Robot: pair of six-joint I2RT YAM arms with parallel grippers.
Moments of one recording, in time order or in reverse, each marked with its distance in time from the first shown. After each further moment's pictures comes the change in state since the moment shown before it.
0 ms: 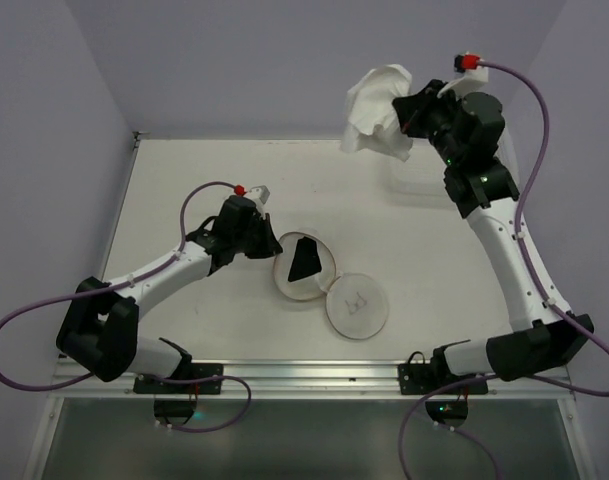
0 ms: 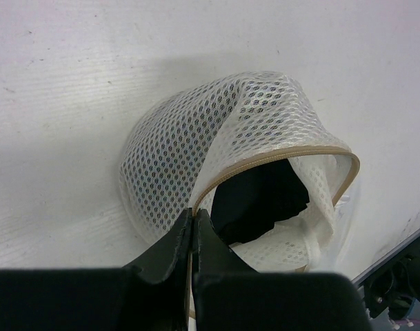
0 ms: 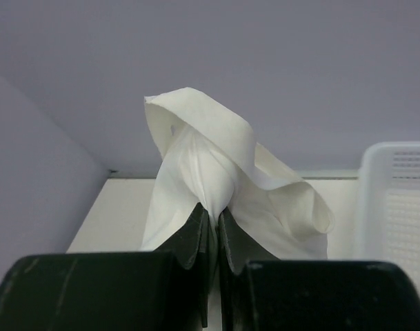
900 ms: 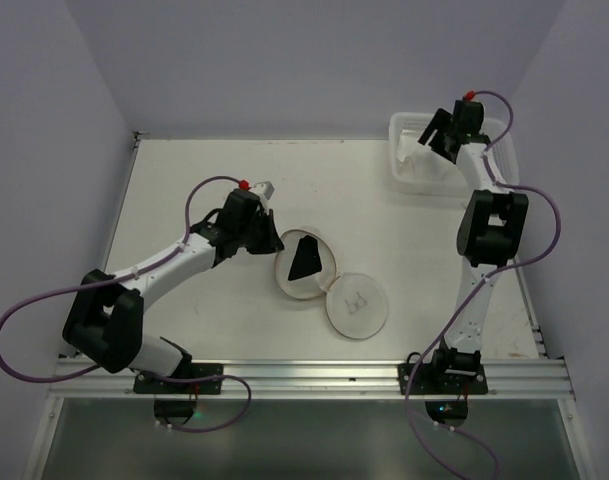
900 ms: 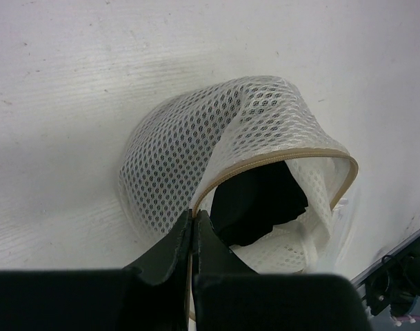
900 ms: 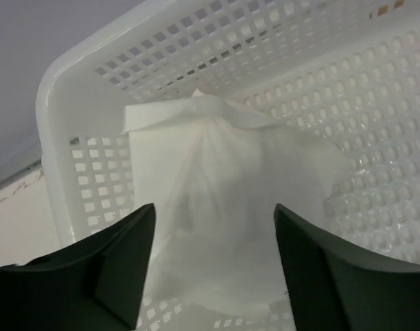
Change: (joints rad) left arm 0.000 0.048 0.074 -0.057 0.011 0.026; right arm -0.373 0.887 0.425 -0.143 0.079 0.040
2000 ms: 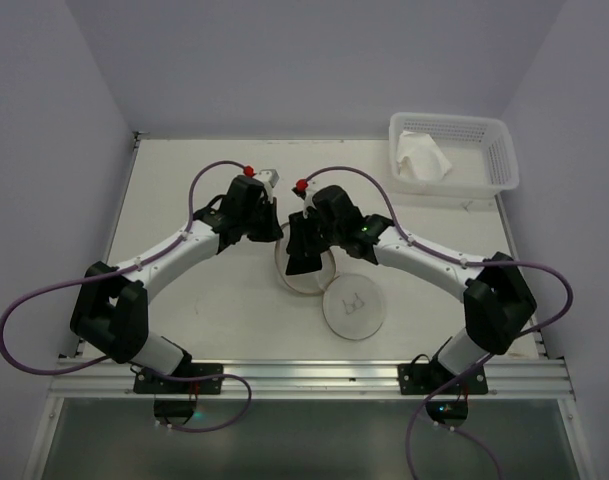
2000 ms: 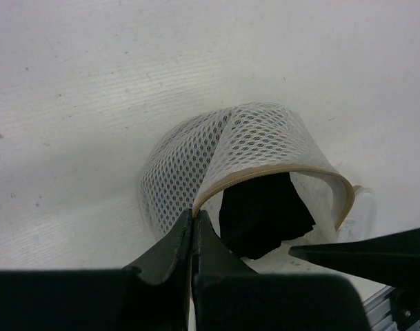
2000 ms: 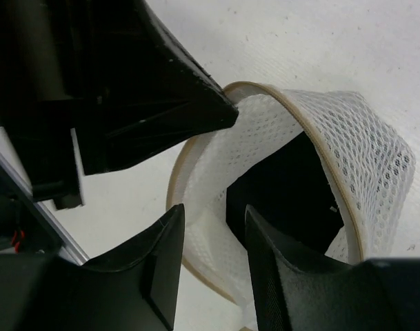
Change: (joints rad) left arm 0.006 0.061 0.140 -0.082 -0.048 0.098; right arm 0.895 -0.688 -0.808 0.063 -0.157 -0.065
